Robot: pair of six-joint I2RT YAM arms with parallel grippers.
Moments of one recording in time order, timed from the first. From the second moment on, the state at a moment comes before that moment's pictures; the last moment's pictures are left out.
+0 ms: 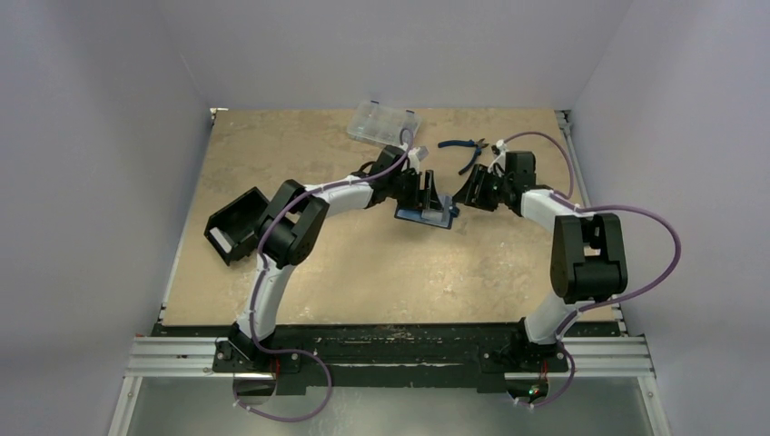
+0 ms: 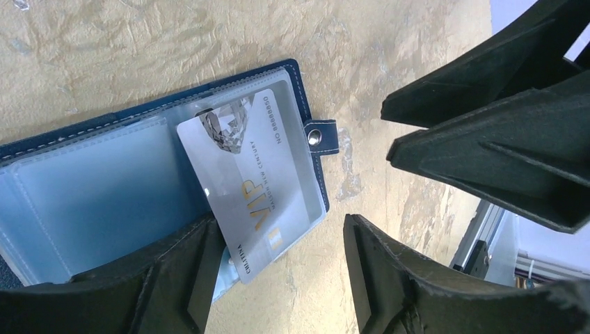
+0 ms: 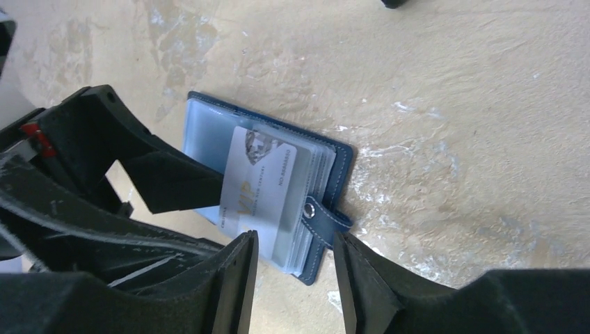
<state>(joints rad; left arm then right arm) -0.64 2.25 1.57 0.00 0.48 -0.58 0.05 1.68 0.97 -0.08 -0.47 0.39</state>
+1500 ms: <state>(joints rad) -0.71 2.21 1.61 -0.17 0.50 -0.41 0.05 1.67 0.97 -0.23 -0.22 0.35</state>
